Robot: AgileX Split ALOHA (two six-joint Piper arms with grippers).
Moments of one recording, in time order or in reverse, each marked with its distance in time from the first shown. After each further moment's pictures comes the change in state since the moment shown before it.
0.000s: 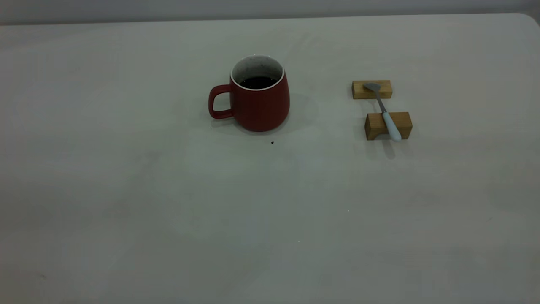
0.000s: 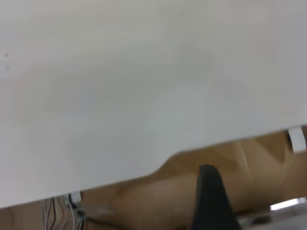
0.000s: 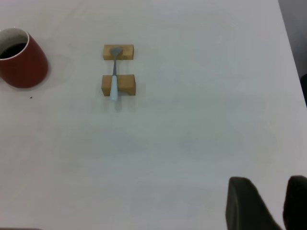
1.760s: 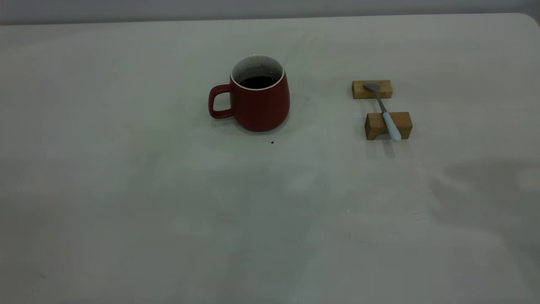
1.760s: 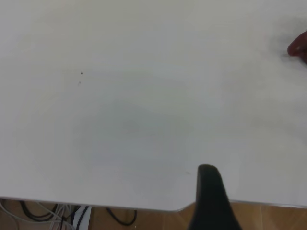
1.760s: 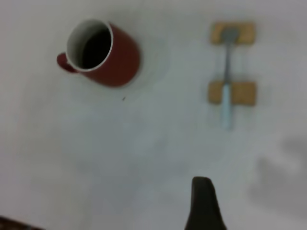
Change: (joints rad) left arm 0.282 -0.211 0.000 0.001 0.019 -0.001; right arm 0.000 1.339 -0.307 0.643 -0.517 -0.519
